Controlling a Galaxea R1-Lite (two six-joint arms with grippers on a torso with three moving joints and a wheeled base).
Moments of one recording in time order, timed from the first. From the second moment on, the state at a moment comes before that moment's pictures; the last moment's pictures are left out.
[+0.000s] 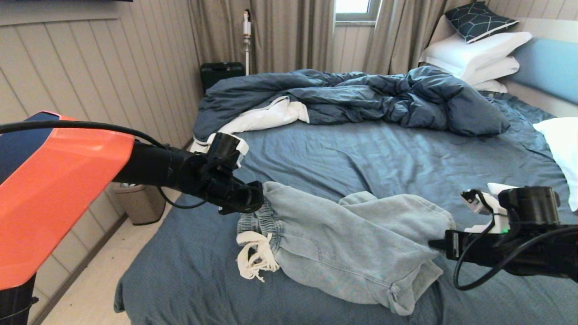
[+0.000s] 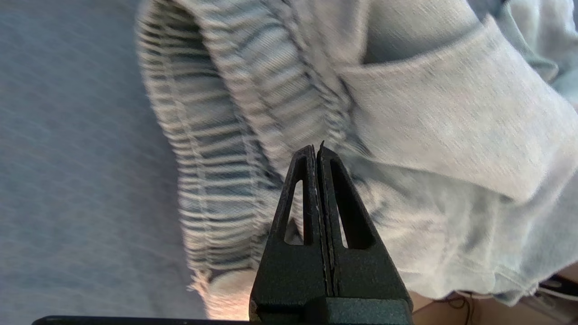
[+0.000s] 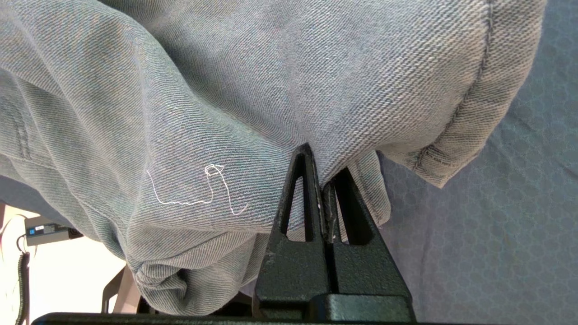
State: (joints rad) left arm -0.50 2.17 -1.55 0.18 -0.16 -0.51; right arm -0.09 1.70 -0.58 -0.40 0.33 0.10
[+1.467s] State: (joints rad) left arm -0.49 2.19 -1.54 0.19 -0.16 -0.51; right arm -0.11 1.84 -0.96 0.22 0.30 0.11
